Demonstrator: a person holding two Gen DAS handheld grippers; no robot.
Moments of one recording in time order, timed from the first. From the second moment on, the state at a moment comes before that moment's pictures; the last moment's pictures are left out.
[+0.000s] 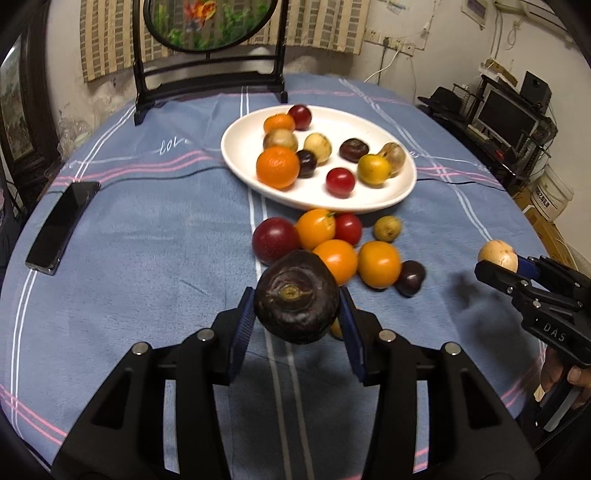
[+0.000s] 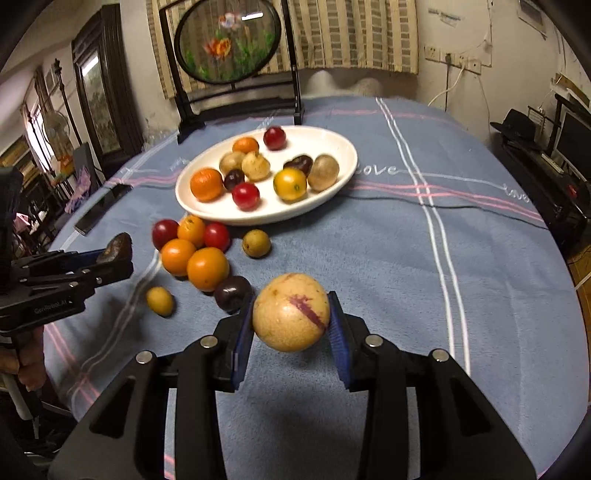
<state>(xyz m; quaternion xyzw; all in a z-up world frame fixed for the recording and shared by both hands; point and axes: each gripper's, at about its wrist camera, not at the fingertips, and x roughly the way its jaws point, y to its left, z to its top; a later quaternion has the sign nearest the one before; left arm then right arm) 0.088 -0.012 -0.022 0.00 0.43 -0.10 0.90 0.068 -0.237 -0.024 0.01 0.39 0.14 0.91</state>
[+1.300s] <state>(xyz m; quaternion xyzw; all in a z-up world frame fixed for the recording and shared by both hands) 0.279 -0.029 -0.014 -0.01 0.43 -0.08 0.90 0.254 -0.170 -0.010 -0.01 0.39 0.15 0.91</state>
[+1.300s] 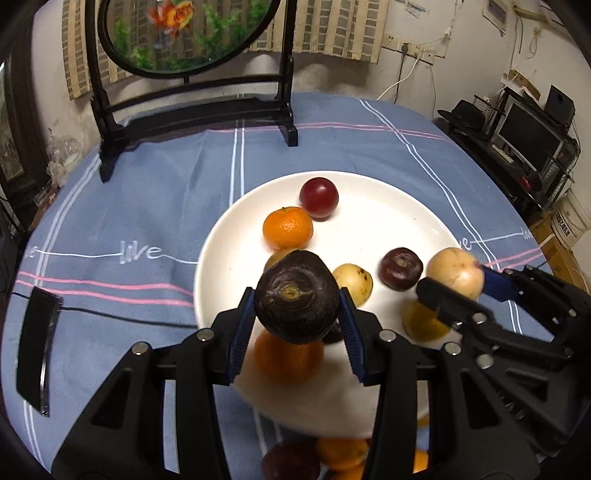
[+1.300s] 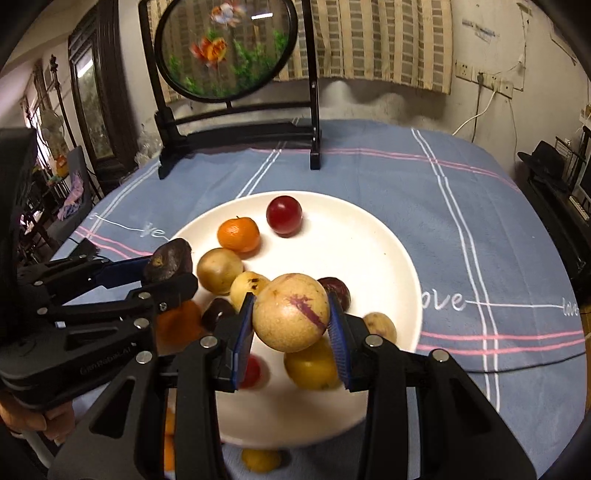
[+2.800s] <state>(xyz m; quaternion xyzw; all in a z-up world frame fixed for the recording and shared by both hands) 0.134 0.006 -0.007 -0.04 0.41 -0.05 0.91 0.116 -0.210 -0.027 0.03 0.40 0.13 0.91</state>
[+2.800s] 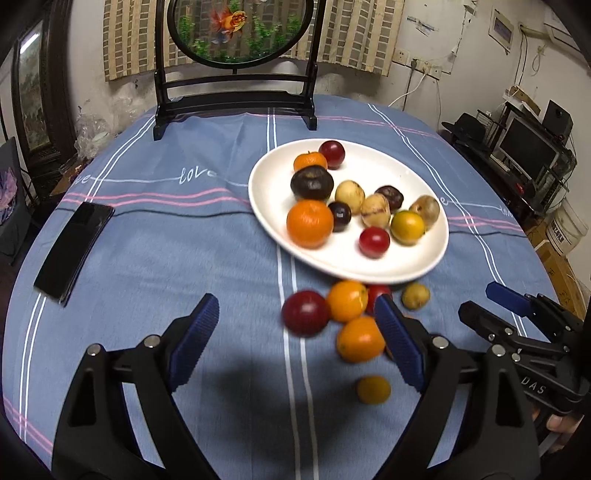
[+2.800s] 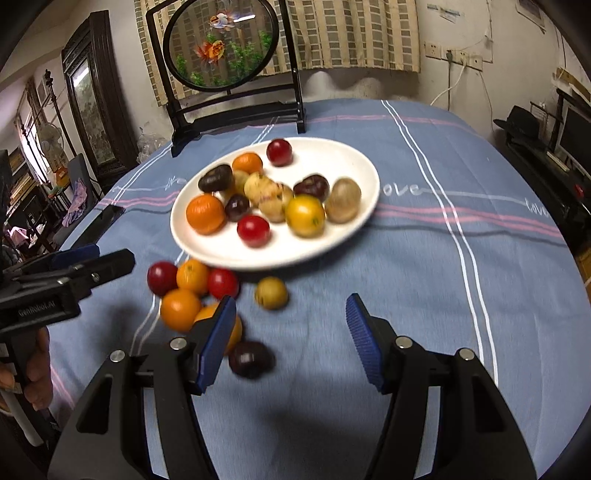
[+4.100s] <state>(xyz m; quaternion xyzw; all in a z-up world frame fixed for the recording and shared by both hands) 0.101 -0.056 -0.065 0.03 0.46 -0.14 0.87 0.079 -0.226 -0.056 0.03 0.43 0.14 0.89</state>
